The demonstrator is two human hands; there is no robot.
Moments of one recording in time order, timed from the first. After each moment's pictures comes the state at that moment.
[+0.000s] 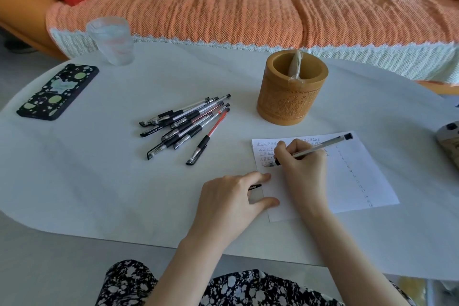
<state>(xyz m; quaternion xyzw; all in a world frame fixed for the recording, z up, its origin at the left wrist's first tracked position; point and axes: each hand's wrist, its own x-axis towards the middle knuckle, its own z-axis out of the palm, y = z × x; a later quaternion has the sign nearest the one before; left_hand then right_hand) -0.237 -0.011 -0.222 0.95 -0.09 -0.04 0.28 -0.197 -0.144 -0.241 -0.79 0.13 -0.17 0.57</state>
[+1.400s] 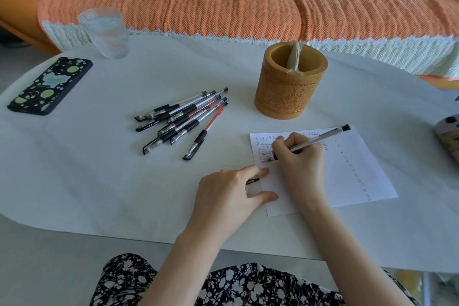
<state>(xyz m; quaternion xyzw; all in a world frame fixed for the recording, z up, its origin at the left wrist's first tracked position) -0.236 -0.012 -0.221 0.95 -0.09 -0.05 0.29 -0.197 -0.143 -0.242 -0.80 0.11 -0.17 0.56</state>
